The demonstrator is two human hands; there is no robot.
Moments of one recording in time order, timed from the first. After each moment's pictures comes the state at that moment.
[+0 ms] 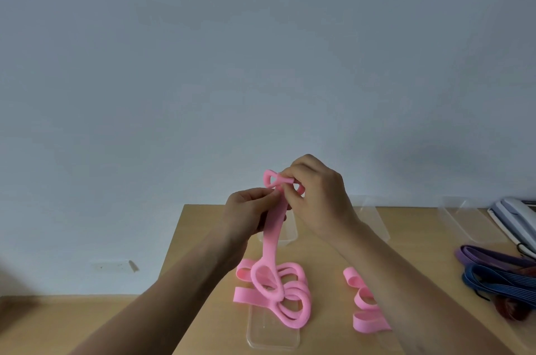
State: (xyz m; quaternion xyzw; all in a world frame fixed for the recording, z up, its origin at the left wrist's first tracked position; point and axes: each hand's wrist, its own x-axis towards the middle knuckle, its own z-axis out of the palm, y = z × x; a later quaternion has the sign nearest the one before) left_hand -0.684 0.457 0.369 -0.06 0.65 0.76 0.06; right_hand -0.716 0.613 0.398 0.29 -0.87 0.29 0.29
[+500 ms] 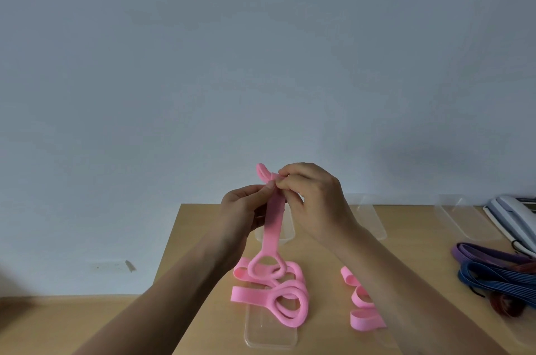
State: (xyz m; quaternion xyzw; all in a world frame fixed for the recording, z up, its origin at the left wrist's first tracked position) left_hand -0.684 0.458 0.367 -0.04 0.60 0.80 0.05; right_hand -0.713 0.617 0.392 0.35 -0.84 0.28 0.31
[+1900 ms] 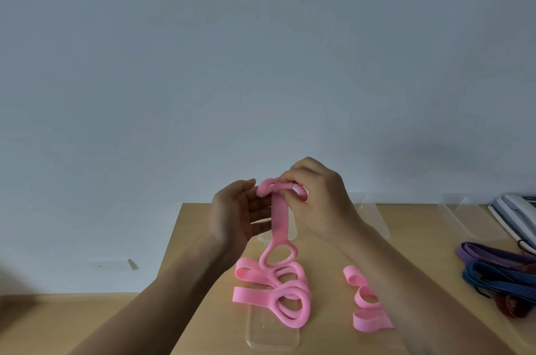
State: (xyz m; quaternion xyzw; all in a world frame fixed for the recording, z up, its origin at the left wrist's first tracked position) left_hand -0.689 0.452 0.373 -0.12 0.50 0.85 0.12; right_hand -0.725 0.622 0.388 0.31 -0.86 0.32 0.26
